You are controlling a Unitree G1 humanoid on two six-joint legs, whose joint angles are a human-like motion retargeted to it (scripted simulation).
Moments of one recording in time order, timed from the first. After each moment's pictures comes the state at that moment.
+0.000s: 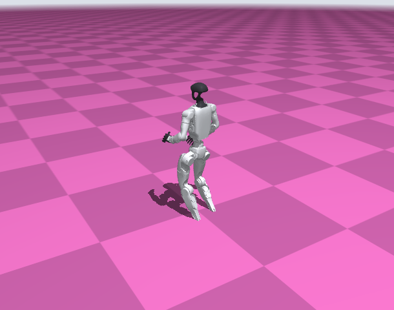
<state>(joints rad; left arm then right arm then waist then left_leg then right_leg) 0.08 0.44 -0.35 0.25 0.26 -0.30 0.03 0.08 -0.35 0.39 0.61 -0.17 -0.21 -0.14 -0.04 -0.13 0.04 0.00 -0.11 0.13 0.49 -0.59 0.01 -0.15 -0.23 -0.13 0.87 -0.77 0.07</state>
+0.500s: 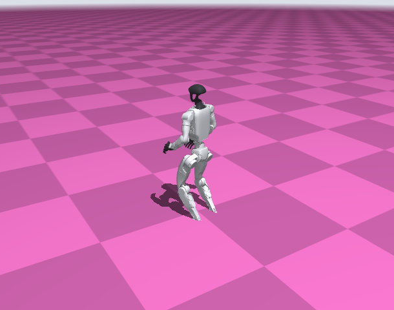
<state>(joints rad) 0.13 0.42 -0.35 0.40 0.28 -0.28 0.04 0.03 -0.30 0.43 0.72 -0.14 -0.23 -0.13 -0.04 -0.11 -0.13 -0.41 -0.05 0.09 0.84 -0.70 0.00 -0.41 -0.19 -0.16 0.97 -0.79 0.05</state>
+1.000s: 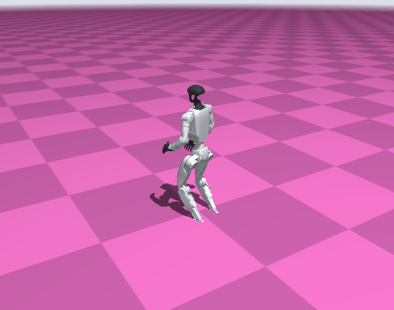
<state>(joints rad) 0.06 0.42 -0.39 0.47 0.26 -0.33 0.10 0.01 -0.28 0.49 0.84 -0.14 -0.24 -0.19 0.00 -0.10 -0.15 -0.45 -0.01 0.06 0.91 -0.75 0.01 -0.44 -0.14 -0.16 0.97 -0.79 0.03</state>
